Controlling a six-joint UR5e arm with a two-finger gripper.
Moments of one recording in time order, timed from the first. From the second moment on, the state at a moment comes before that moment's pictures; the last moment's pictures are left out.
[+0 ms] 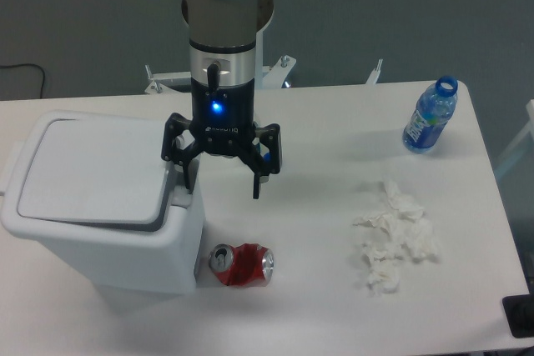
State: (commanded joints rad) arm 2.33 -1.72 -1.57 -0.93 1.37 0.44
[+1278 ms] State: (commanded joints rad) arm 2.45 -1.73 -1.52 -0.93 1.40 0.71
